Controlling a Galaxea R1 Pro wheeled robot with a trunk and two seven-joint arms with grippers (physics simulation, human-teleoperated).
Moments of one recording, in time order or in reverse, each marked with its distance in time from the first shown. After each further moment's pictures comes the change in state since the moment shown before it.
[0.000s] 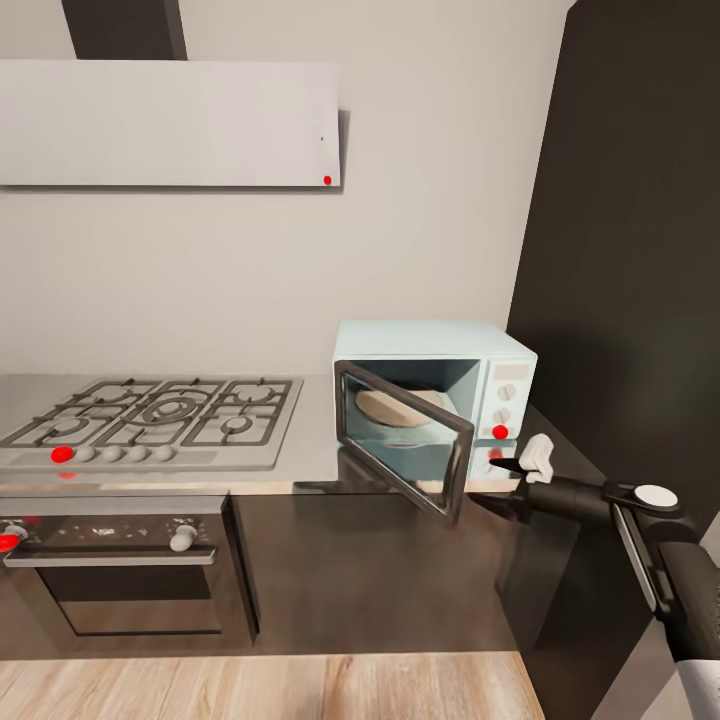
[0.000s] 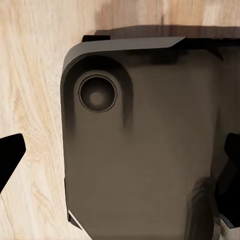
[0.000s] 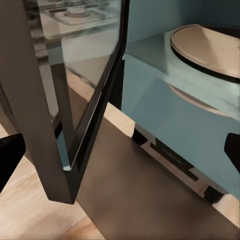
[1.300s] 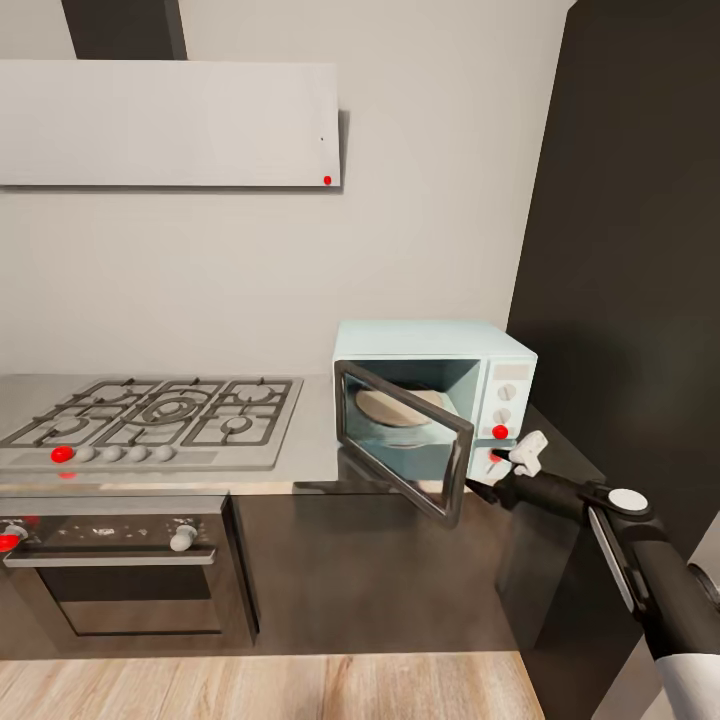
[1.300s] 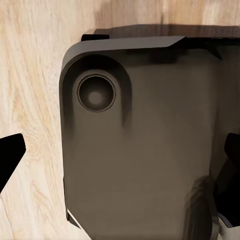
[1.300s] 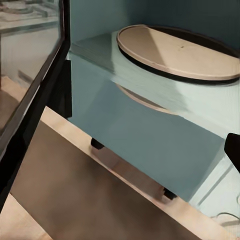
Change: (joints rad) left arm -0.002 -0.002 0.001 0.000 0.000 0.006 0.000; right arm -0.014 0.025 0.065 0.077 -0.014 -0.083 -0.285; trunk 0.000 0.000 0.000
